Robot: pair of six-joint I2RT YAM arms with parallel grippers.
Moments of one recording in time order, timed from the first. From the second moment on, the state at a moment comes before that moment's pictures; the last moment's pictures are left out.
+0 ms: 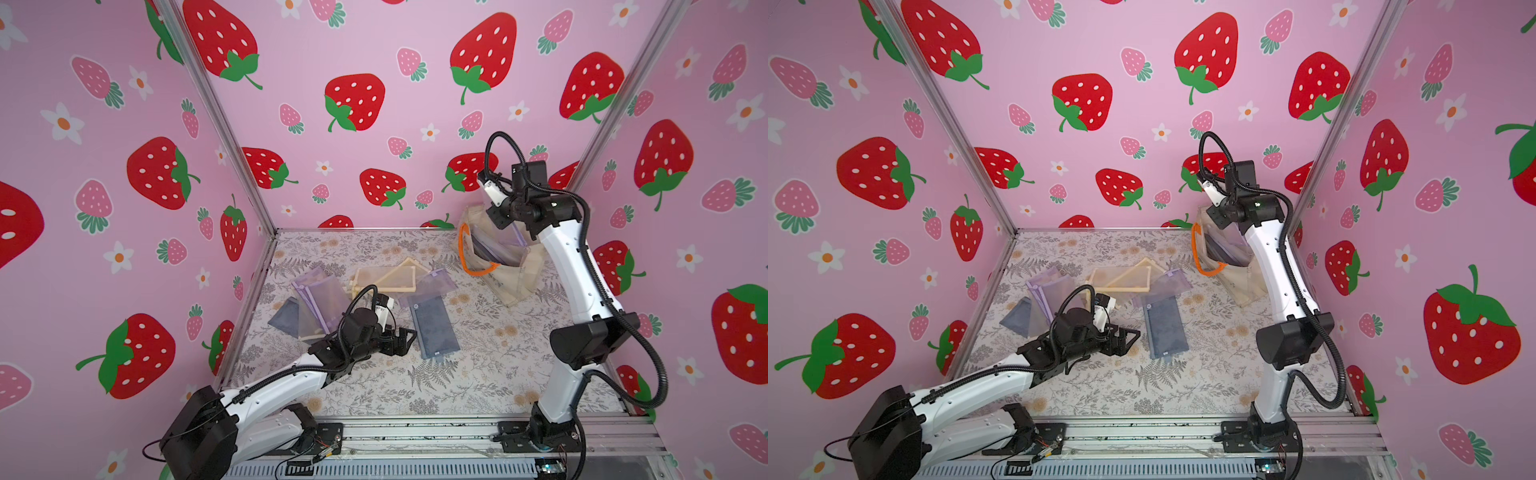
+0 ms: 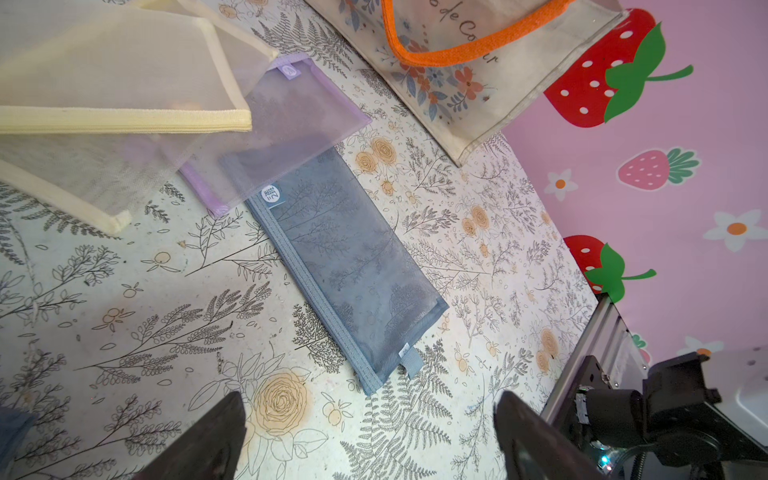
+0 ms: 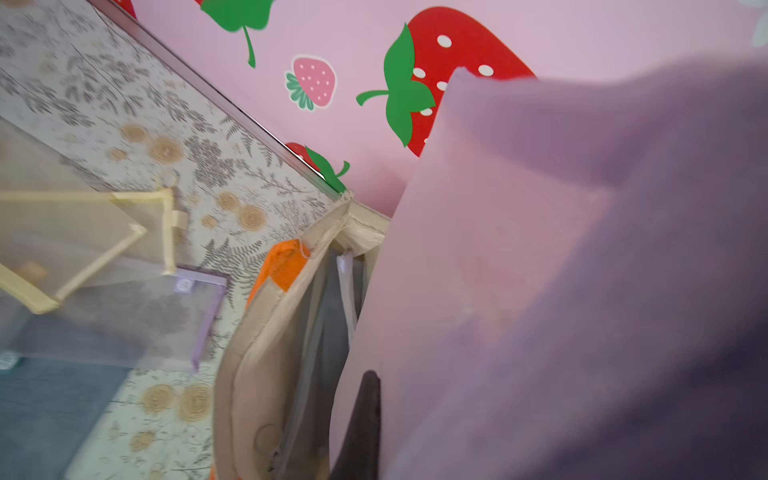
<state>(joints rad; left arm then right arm) -0.73 1.12 0.55 0.03 0.17 -0.53 0.34 1.90 2.24 -0.97 0.14 -0.62</state>
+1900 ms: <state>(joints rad) -0.65 1.22 0.55 0.13 0.27 -0.55 0.24 2.03 1.91 -0.77 0.06 -0.57</state>
